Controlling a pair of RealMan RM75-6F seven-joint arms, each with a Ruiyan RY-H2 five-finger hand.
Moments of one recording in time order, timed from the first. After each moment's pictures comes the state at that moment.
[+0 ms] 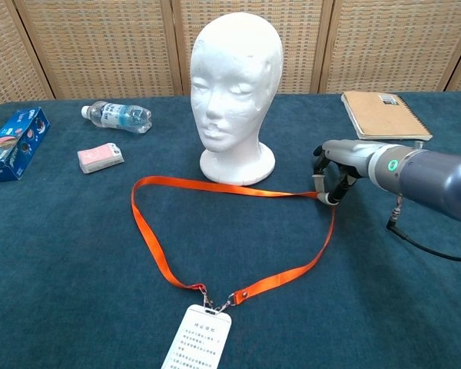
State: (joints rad) left arm -0.17 -1.12 -0.09 -1.62 1.32 1.33 0.12; right arm 0.92 -1.74 0.22 -1.20 -0.55 0.87 -0.55
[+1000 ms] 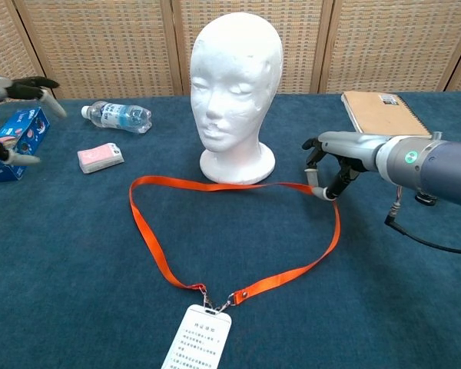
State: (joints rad) left arm -0.56 -1.37 -0.19 -1.31 1.39 0.97 -0.05; right arm 0.87 -1.65 0.22 -1.33 -0.74 0.83 -0.40
